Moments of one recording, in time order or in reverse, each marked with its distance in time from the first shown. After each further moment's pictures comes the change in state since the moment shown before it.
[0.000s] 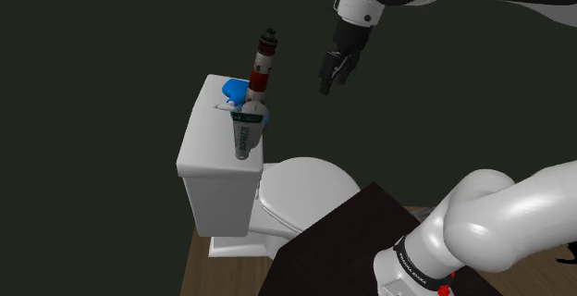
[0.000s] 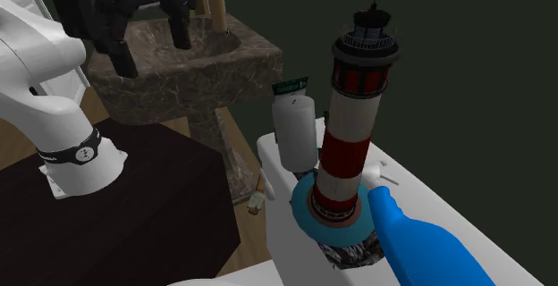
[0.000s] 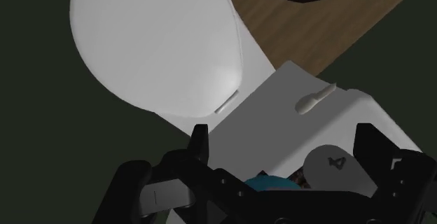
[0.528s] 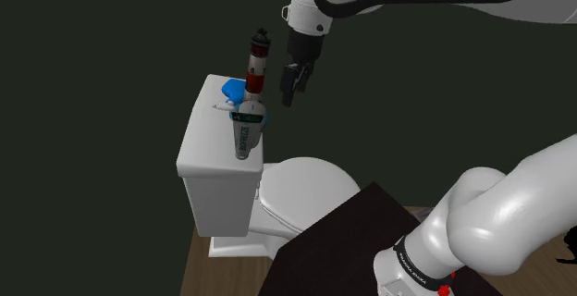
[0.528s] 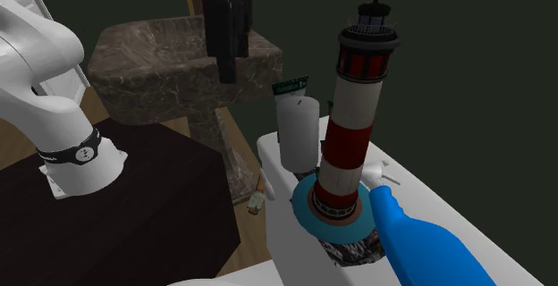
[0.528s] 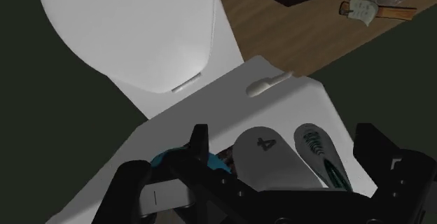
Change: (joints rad) arm 0.092 0.212 0.082 0.114 0.020 0.064 -0.077
